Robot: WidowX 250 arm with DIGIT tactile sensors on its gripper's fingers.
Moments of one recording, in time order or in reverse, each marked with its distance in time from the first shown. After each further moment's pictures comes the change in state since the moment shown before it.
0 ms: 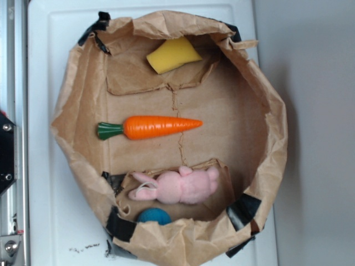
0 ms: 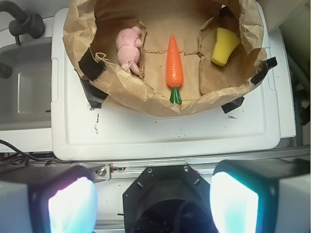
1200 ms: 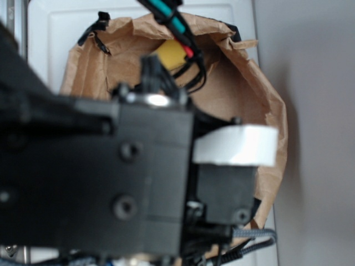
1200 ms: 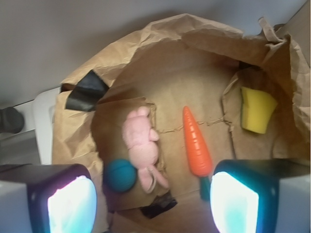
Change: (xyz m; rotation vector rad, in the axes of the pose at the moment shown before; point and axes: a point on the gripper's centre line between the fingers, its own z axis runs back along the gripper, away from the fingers) arm 0.135 -0.026 -0.062 0.017 -0.050 0.214
